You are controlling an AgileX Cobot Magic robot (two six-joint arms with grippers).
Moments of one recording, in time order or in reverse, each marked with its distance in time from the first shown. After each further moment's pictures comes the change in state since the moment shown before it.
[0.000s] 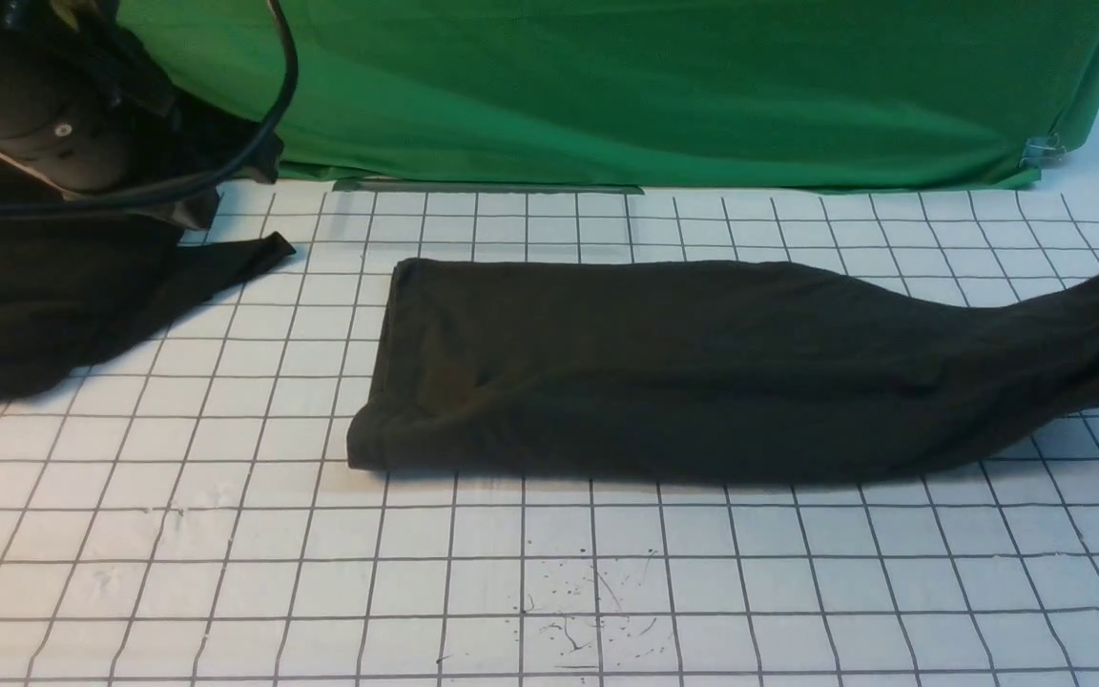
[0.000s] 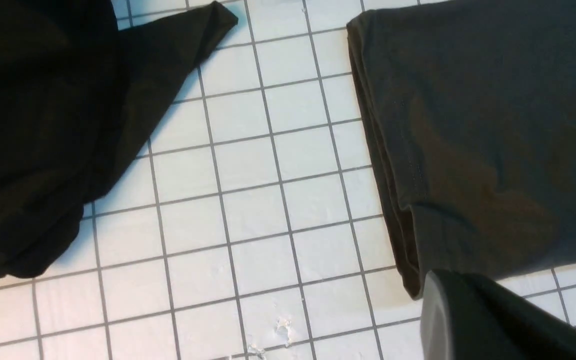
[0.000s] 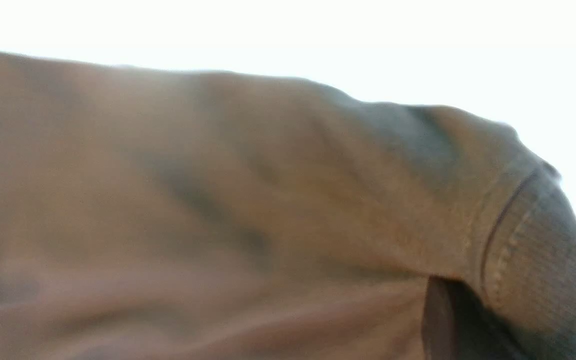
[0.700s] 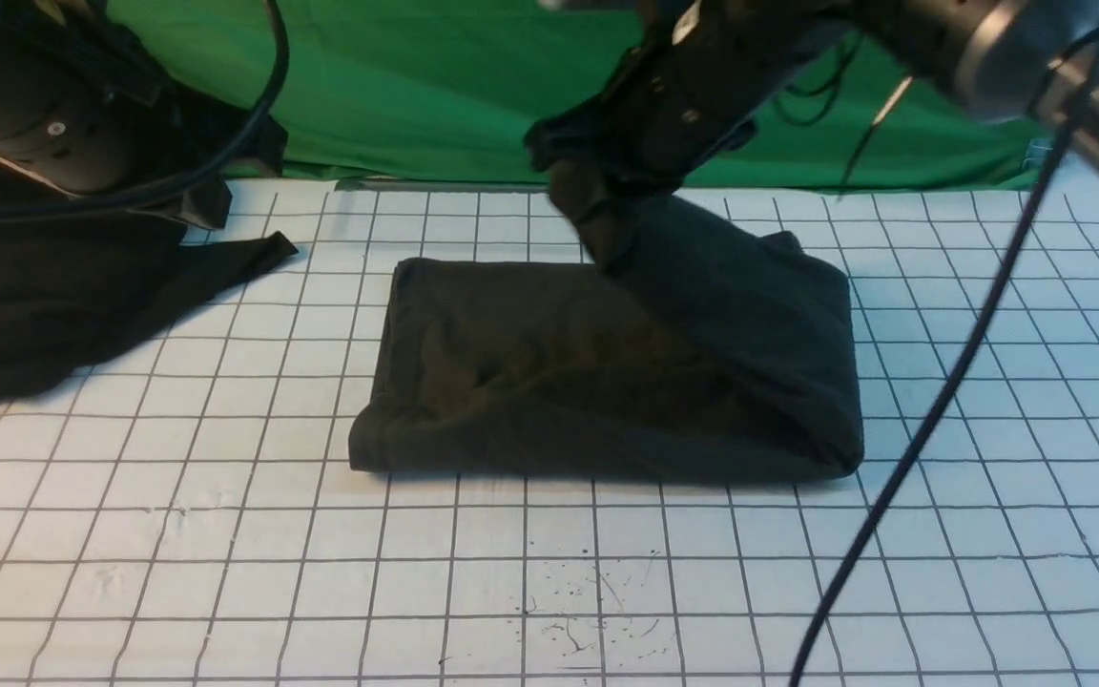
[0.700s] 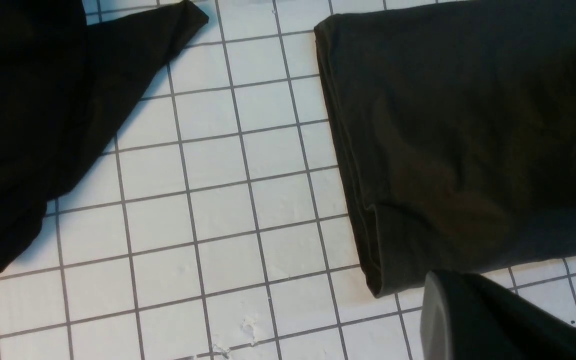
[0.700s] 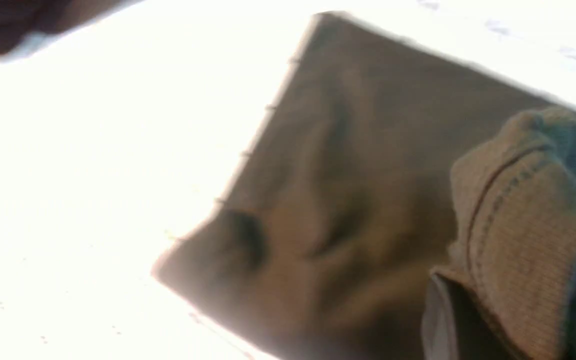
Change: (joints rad) right arm 0.761 0.139 -0.228 0.288 -0.192 0.076; left arm 0.000 -0.017 0.007 -0.072 -0.003 0.003
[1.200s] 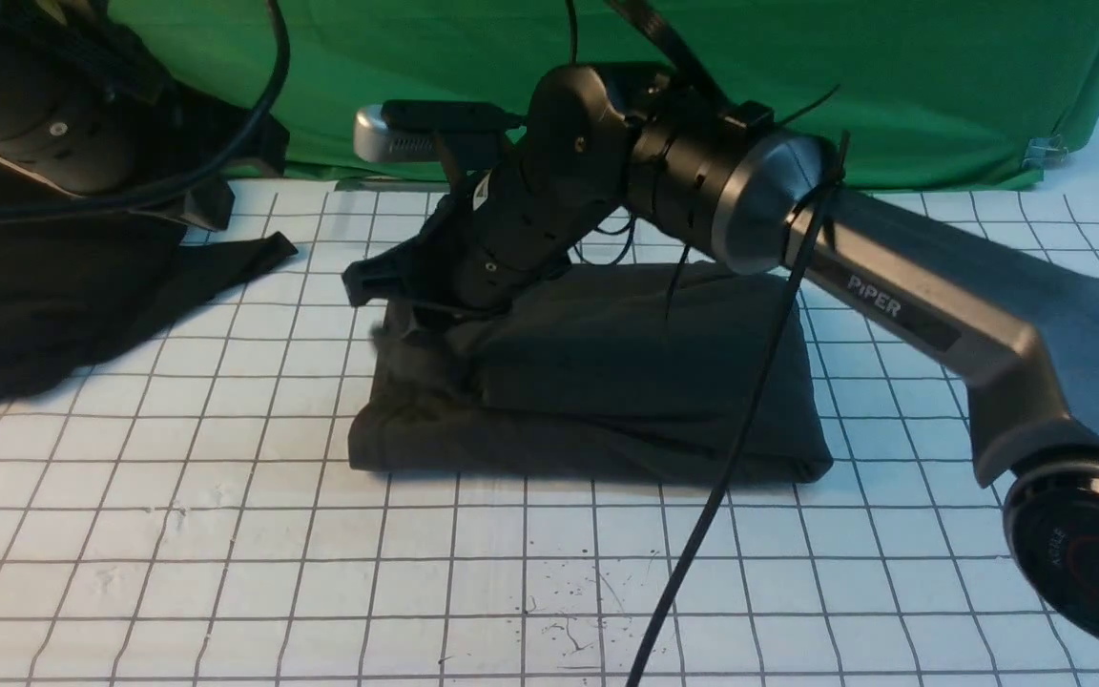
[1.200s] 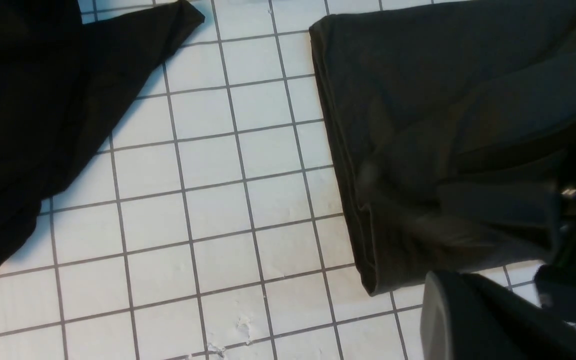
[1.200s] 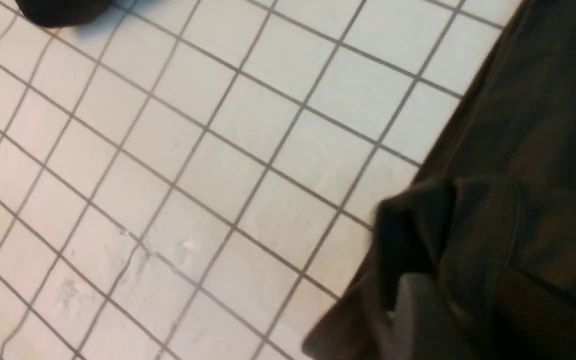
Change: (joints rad) right arm 0.150 0.152 0.000 0.049 -0.197 0.083; left arm 0.000 0.000 0.000 0.000 0.000 0.000
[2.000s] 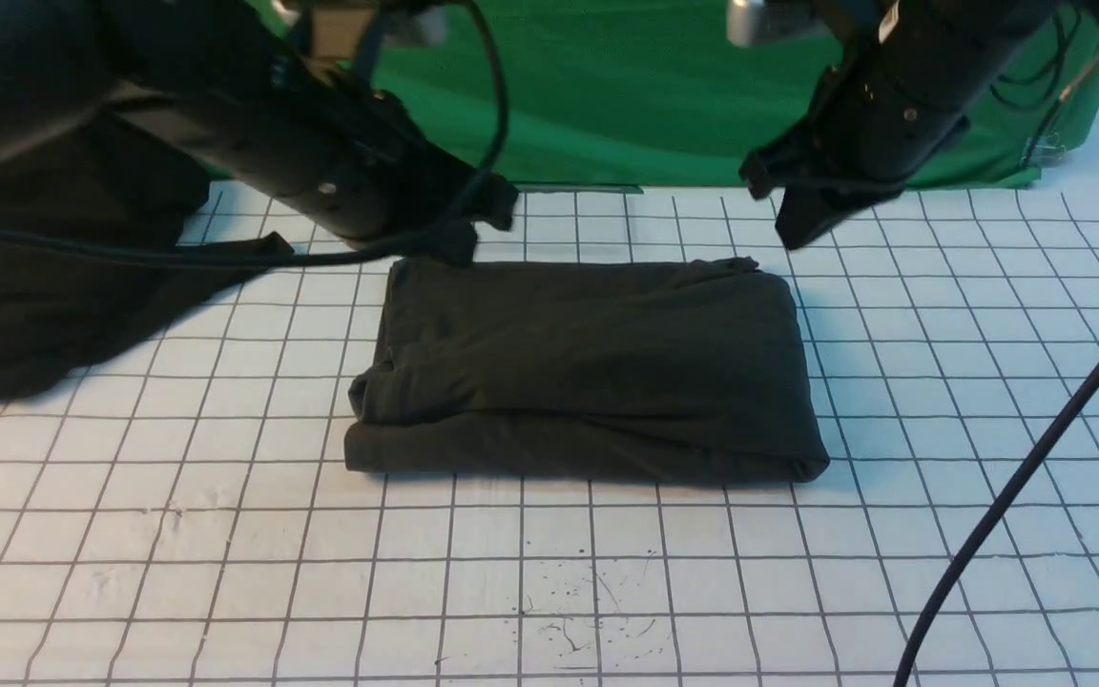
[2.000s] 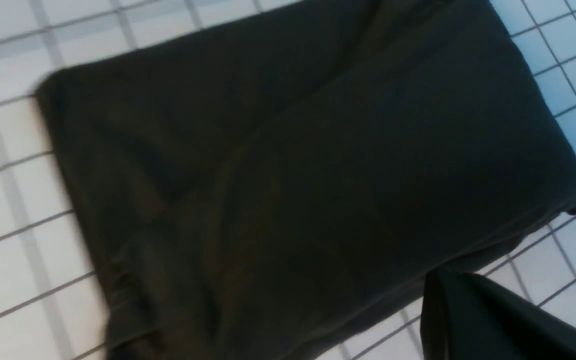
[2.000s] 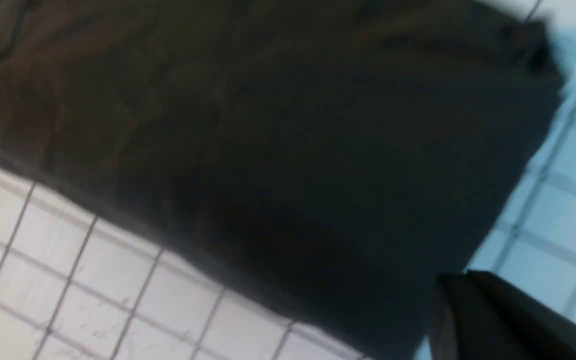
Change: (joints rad) right arm -0.390 -0.304 0.238 -0.109 0.379 -0.246; left arm -0.179 0.278 -0.058 -0.304 -0.217 0.214
